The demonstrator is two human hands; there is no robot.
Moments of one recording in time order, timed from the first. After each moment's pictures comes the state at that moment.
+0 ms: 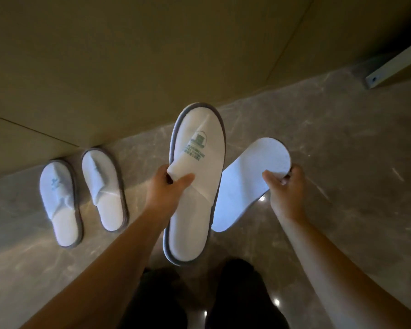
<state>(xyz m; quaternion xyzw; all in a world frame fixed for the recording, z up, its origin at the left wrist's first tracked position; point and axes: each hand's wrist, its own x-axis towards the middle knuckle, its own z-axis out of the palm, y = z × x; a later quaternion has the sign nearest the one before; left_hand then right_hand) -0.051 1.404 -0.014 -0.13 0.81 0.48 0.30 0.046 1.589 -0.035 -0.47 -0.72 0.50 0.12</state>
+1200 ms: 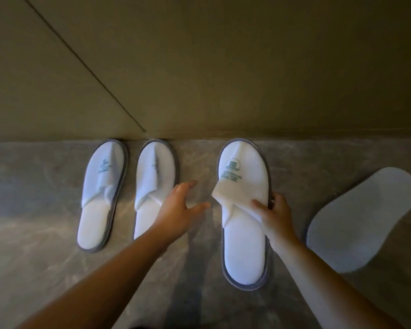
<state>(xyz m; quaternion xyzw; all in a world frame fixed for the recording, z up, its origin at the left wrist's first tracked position) -0.116 1.278 -0.201 -0.07 0.90 0.37 0.22 -0.089 1.460 -0.236 -0.35 -0.69 0.62 -0.15</state>
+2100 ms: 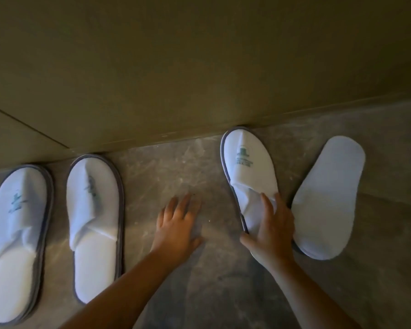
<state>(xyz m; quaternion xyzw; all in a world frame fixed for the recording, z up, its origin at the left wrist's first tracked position) -0.107 1.317 -0.299 0.22 0.93 0.09 0.28 -0.038 1.504 -0.281 -0.27 -0.92 0.25 -0.12</state>
